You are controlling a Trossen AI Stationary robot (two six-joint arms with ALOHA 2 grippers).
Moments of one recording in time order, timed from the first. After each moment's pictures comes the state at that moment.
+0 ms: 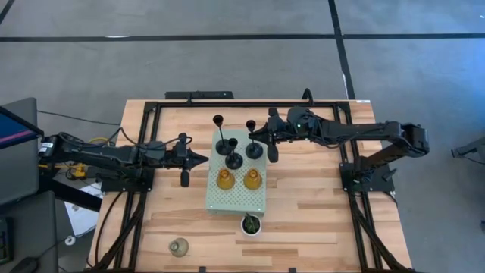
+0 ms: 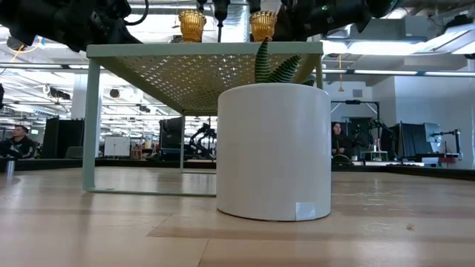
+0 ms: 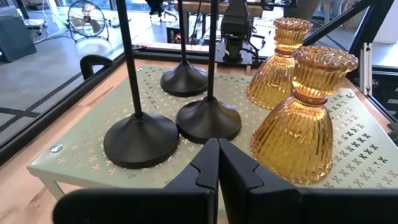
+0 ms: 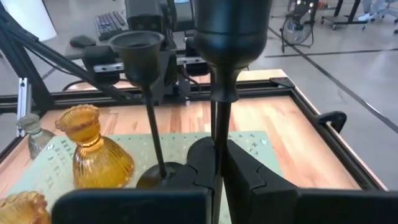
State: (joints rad) left arm -0.07 0.56 0.33 0.17 -0.19 -0.03; right arm -0.20 1.38 0.95 0.15 -0.15 -0.02
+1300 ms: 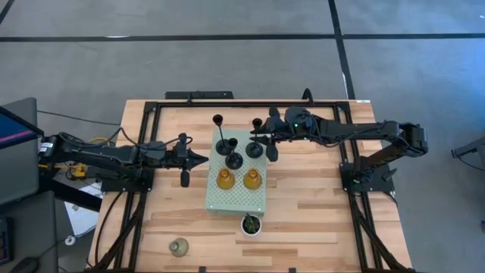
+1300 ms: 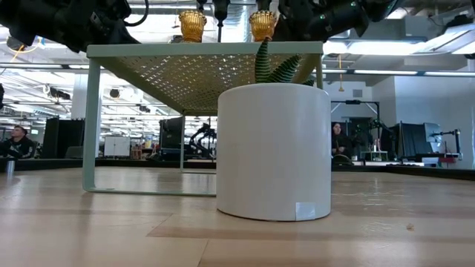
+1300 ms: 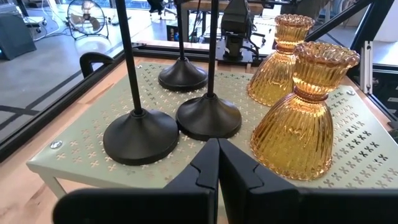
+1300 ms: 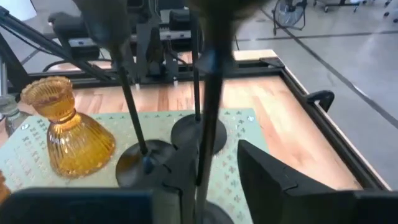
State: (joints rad) left arm -0.07 0.56 0.33 0.16 -0.19 -0.03; right arm -0.22 1.39 0.94 0.11 -0.13 -0.04
